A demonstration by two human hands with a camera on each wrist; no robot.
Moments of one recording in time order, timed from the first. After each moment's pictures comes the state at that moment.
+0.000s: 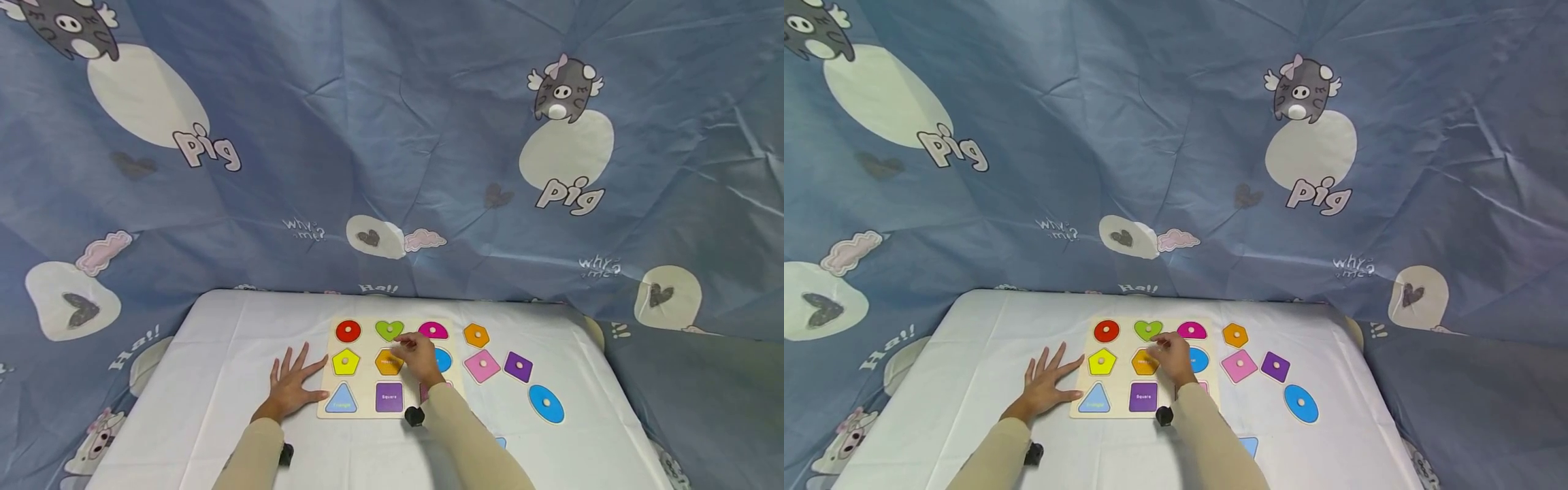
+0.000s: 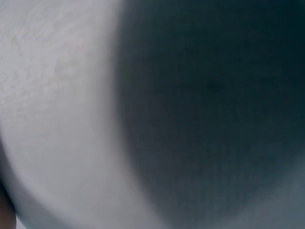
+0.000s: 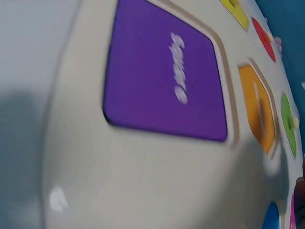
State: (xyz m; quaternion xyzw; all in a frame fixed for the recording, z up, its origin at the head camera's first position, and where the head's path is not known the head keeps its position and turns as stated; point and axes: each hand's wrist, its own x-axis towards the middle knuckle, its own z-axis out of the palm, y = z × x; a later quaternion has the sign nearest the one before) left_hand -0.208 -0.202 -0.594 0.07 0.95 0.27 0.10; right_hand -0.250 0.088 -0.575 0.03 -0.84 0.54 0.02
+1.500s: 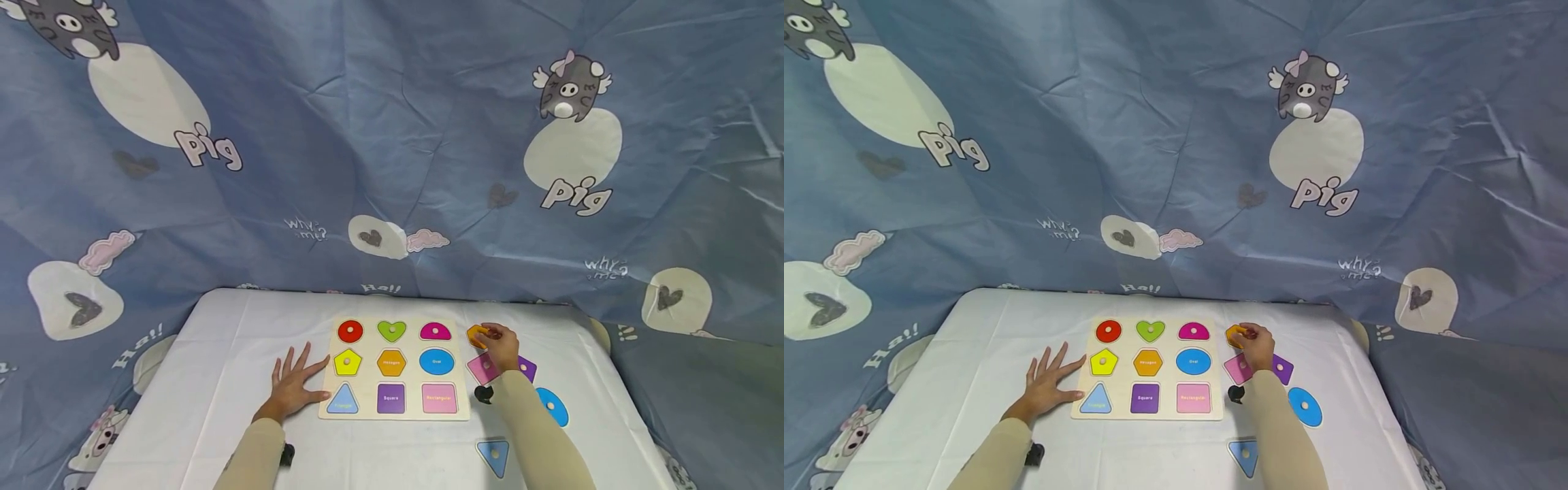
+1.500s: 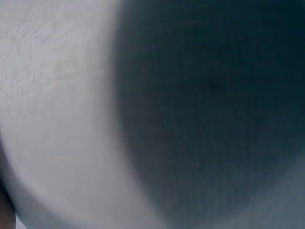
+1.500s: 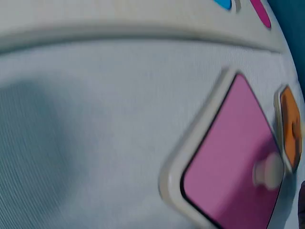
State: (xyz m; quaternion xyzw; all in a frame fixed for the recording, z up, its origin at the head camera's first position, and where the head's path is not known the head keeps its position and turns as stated) left_hand -0.208 -0.202 -0.594 0.07 0.96 0.27 0.10; right_hand -0.277 0.245 -0.580 -0.17 -0.83 0.53 0.06
